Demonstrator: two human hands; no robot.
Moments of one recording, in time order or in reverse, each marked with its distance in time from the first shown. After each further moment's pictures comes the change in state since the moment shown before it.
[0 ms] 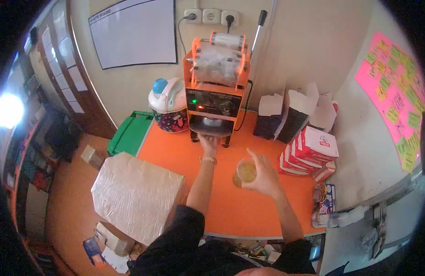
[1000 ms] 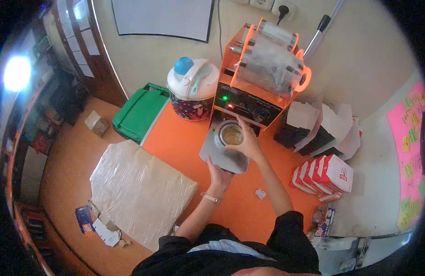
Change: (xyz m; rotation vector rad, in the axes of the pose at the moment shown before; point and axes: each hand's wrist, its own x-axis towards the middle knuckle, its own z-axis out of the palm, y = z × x) left_hand -0.098 0.039 -0.040 -0.193 -0.075 -0.300; right_hand 0.204 0.014 0.115 0.151 0.020 -0.290
